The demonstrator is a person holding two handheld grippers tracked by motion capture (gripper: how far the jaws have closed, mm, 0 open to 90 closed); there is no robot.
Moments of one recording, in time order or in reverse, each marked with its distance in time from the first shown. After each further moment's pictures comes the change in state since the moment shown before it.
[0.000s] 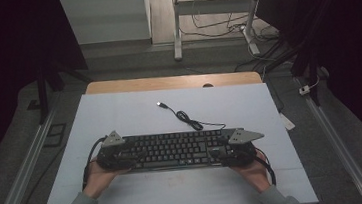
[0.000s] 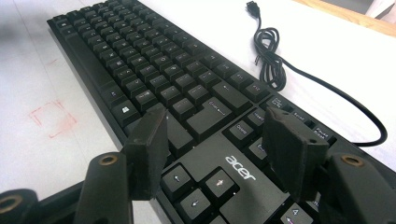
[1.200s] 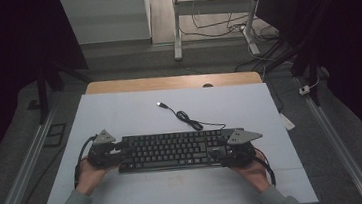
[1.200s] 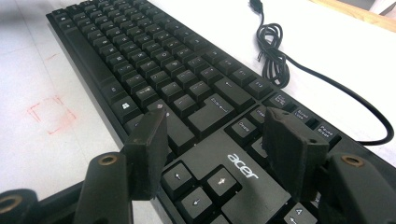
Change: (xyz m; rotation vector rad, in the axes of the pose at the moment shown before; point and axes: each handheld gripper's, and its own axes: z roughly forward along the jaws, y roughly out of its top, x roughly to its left) left arm 0.025 -0.012 -0.003 0.060 0.063 -0.008; right arm 0.000 -0.001 0.003 0.017 0.004 -0.010
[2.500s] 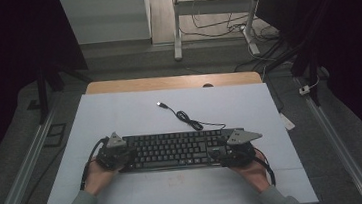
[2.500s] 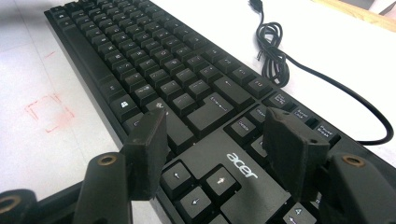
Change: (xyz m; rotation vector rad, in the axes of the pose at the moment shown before) left arm -0.008 -0.001 0.013 0.032 0.056 0.052; right arm 0.000 0.000 0.000 0.006 -0.005 -0.008
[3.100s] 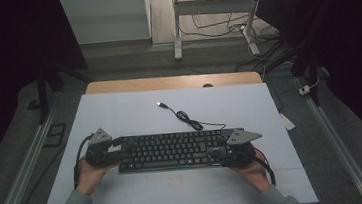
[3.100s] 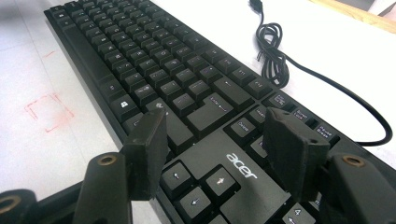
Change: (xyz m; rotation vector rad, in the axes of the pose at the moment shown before) left arm 0.011 0.002 -0.022 -0.134 -0.026 -0.106; right arm 0.000 0.000 0.000 -0.004 0.002 -0.004
